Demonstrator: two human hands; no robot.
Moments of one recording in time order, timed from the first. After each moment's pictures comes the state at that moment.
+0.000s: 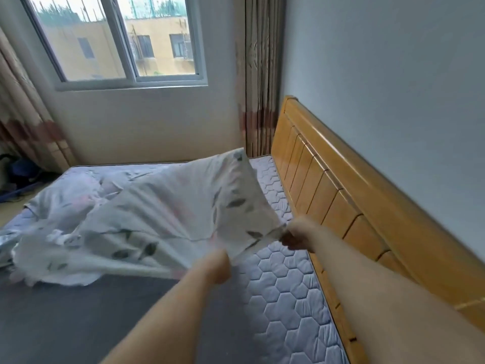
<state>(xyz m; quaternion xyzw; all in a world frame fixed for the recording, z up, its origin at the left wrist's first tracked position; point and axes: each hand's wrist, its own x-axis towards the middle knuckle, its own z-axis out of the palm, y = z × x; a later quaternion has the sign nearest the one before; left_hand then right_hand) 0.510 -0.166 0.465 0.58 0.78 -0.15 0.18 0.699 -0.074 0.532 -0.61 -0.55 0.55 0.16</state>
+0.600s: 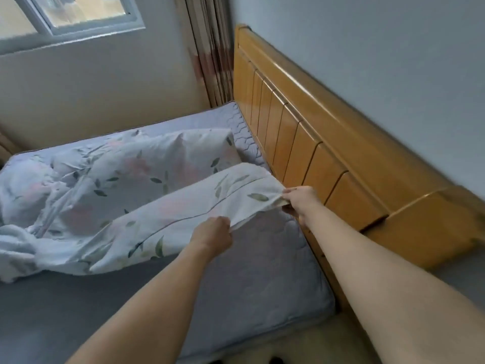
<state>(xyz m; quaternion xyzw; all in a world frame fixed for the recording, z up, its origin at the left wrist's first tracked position) 0.597 -0.183 0.436 0.67 0.72 -0.04 0.16 0.796 -0.096 0.445 -0.65 -0.34 0.59 0.34</state>
